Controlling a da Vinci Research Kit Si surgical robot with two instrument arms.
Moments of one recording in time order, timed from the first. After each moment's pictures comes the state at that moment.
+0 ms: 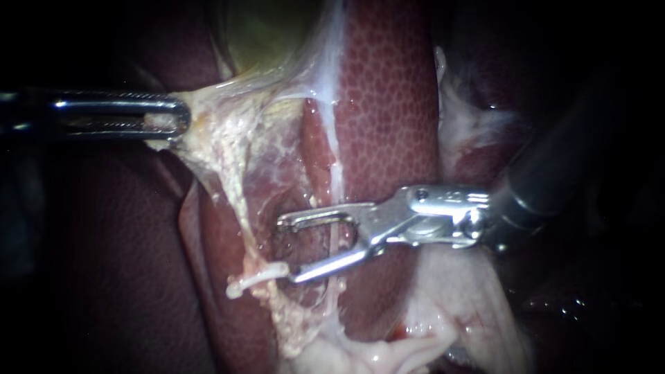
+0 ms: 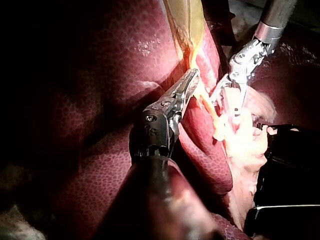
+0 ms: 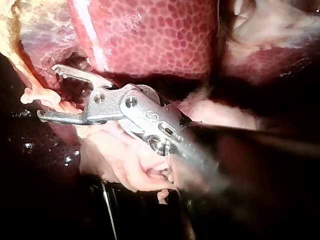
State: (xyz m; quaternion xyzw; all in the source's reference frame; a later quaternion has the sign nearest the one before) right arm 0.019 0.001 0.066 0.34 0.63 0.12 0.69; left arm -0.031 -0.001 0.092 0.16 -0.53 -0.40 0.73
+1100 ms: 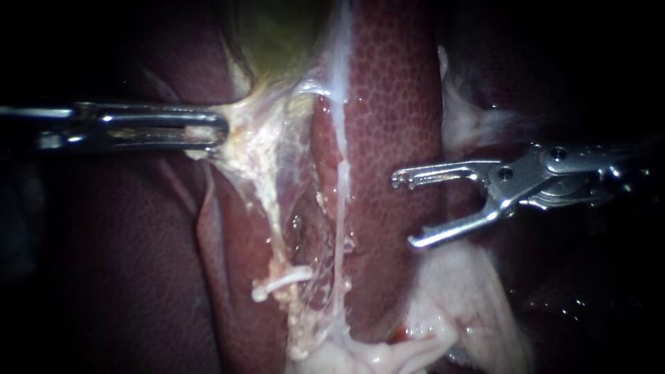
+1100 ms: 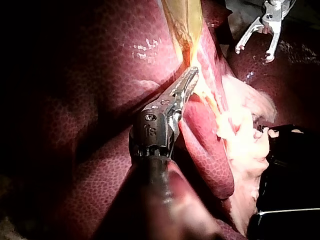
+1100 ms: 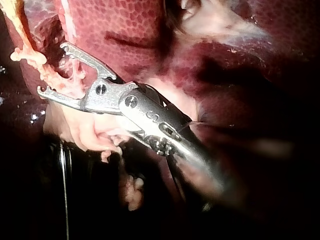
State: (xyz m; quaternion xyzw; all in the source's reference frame) right arm 0.008 0.006 0.057 0.31 0.62 0.11 0.71; left arm -0.036 -0.002 0.100 0.16 -0.52 -0.38 0.74
